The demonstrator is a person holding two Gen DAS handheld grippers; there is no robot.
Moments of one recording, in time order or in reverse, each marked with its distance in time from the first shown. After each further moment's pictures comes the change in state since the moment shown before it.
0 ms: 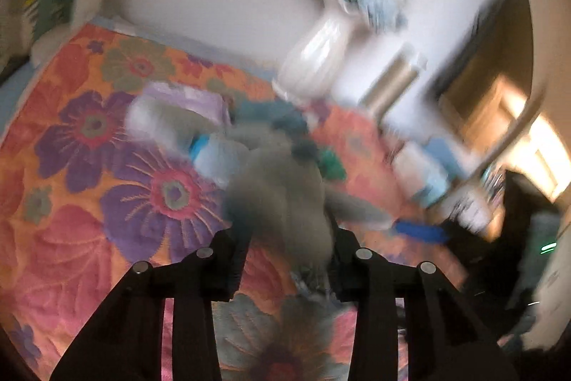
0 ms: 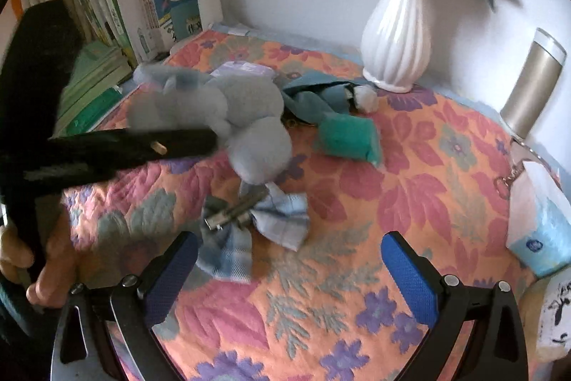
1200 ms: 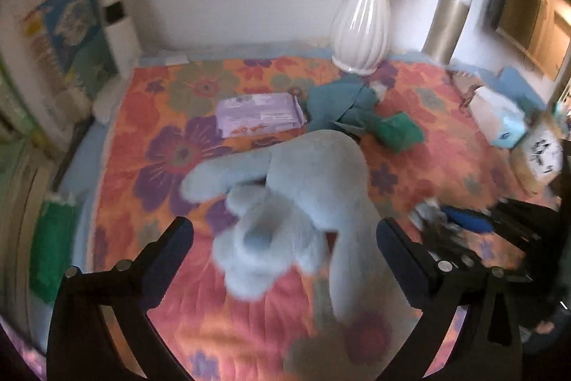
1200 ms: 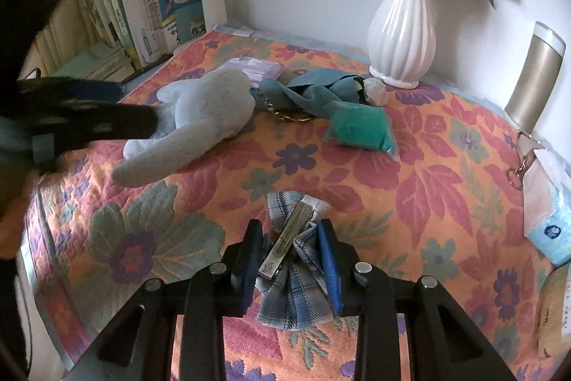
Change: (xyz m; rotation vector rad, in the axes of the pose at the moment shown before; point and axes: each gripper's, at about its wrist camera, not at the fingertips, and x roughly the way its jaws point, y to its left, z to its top) left arm 0.016 -0.014 0.022 0.287 0.204 0.424; right arm 0.017 0.016 -0.031 0.014 -0.074 0.002
